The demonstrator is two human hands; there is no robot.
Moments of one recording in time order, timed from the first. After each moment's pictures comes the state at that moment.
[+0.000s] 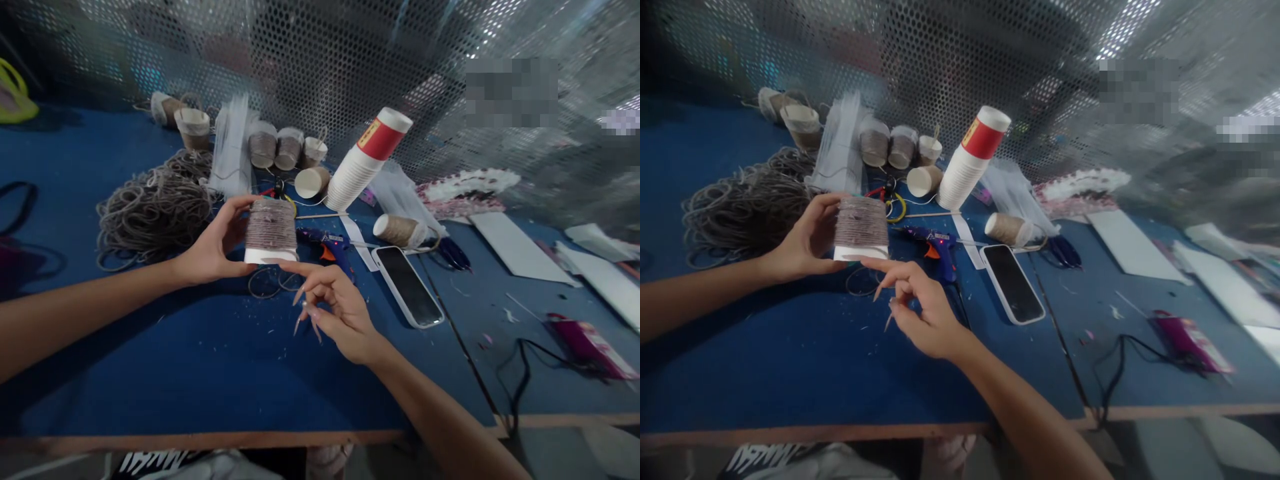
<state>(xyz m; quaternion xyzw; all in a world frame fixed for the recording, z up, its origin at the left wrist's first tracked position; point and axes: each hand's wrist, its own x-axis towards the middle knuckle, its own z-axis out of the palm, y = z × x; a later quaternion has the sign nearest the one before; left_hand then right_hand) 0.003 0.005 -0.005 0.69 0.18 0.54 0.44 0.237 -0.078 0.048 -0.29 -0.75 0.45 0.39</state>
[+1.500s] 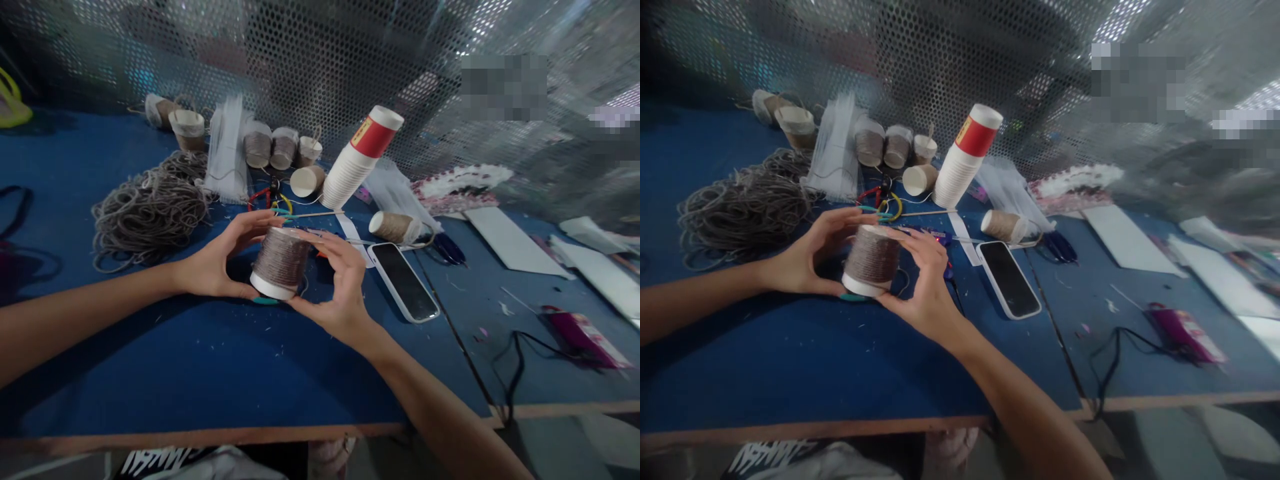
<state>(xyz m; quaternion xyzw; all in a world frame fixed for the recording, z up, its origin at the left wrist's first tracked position) 0.000 -0.011 0.010 0.76 0.17 0.44 0.45 0.241 -0.054 0.027 -0.31 -0.84 0.07 0.44</state>
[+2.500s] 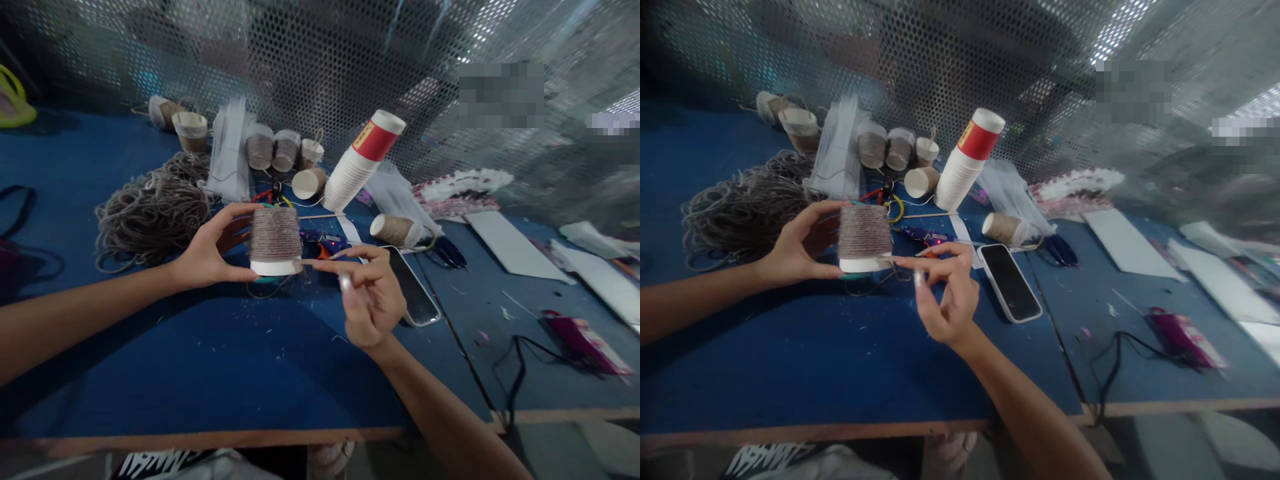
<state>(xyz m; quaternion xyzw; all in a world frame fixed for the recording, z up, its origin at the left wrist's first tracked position) -0.002 -0.004 0.000 0.70 0.22 0.53 0.43 0.243 -0.065 0.048 -0.32 -0.77 0.07 0.55</state>
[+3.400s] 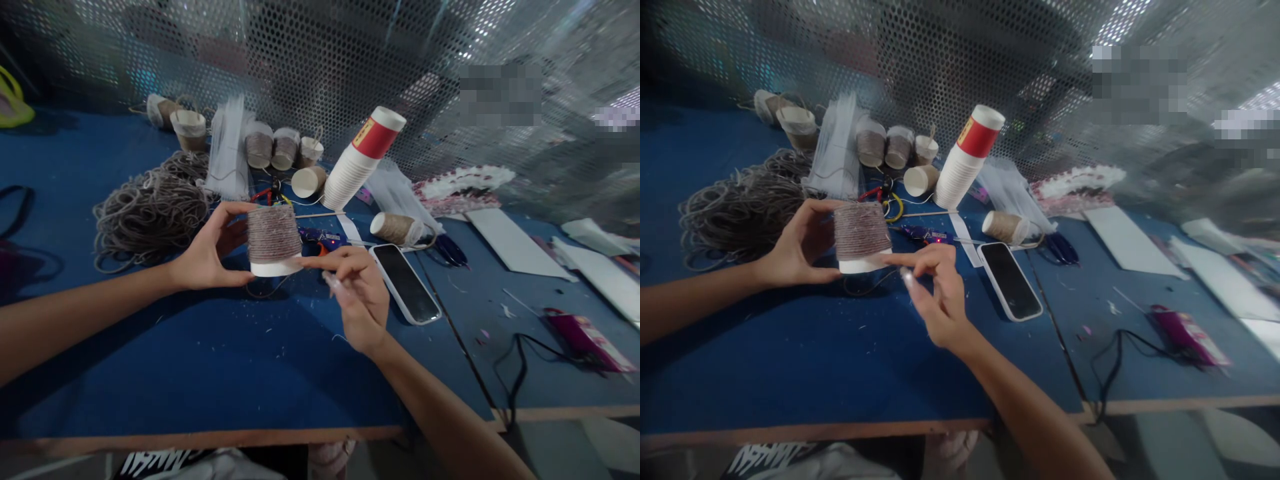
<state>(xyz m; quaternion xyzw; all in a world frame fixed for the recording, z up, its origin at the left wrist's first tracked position) -0.001 -0.004 -0.002 0.71 0.17 0.53 0.43 0.243 -0.067 0.047 -0.31 -0.77 0.24 0.51</state>
